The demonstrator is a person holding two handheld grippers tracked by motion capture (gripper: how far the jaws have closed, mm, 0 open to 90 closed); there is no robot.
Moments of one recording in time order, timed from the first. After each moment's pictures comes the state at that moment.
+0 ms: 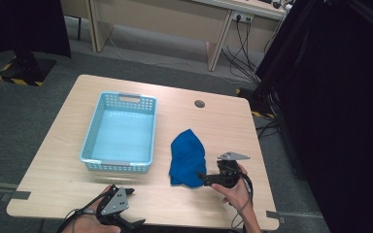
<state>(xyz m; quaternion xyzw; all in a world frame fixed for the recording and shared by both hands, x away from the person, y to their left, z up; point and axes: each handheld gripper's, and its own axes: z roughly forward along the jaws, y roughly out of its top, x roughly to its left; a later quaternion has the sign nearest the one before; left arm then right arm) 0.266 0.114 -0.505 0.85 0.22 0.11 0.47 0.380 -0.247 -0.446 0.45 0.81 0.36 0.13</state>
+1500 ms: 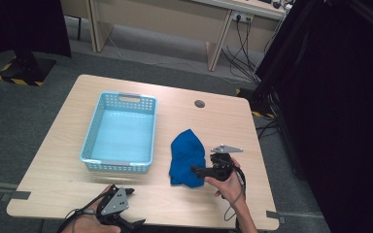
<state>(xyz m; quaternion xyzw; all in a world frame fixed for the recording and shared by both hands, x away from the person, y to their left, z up) 0.266 0.114 -0.505 0.85 0.22 0.11 0.47 0.395 -0.224 -0.438 0.45 0.80 0.38 0.12</state>
